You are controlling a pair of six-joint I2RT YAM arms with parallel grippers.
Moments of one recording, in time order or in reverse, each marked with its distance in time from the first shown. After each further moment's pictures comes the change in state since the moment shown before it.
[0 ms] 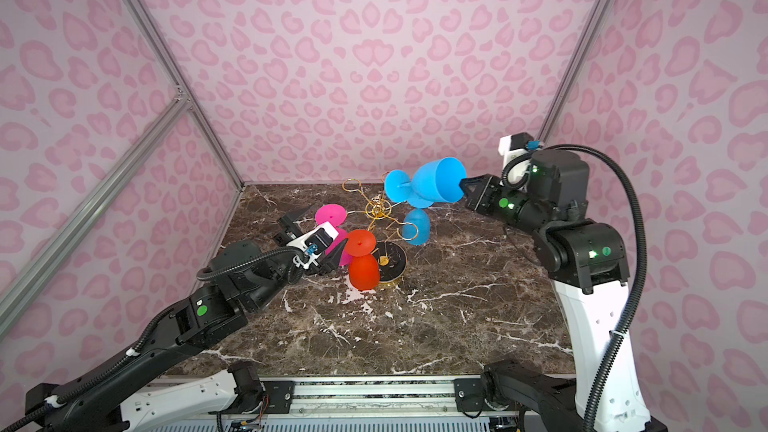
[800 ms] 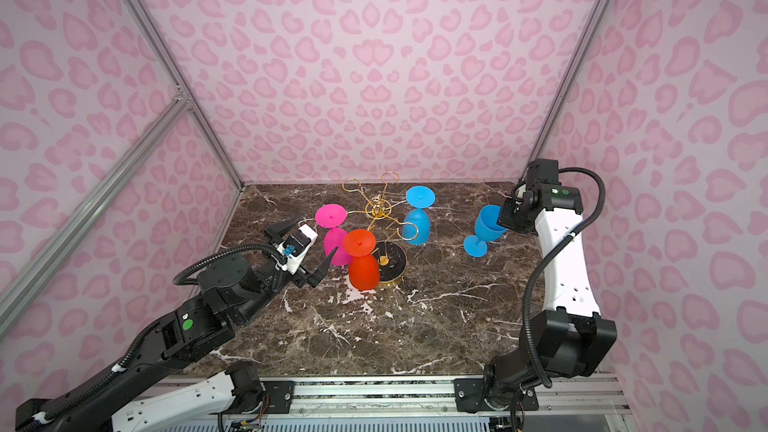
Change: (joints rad) left arm 0.000 -0.099 -0.075 -0.067 -0.024 -0.237; right arm -0.331 0.326 -0.314 -0.073 0.208 -0.317
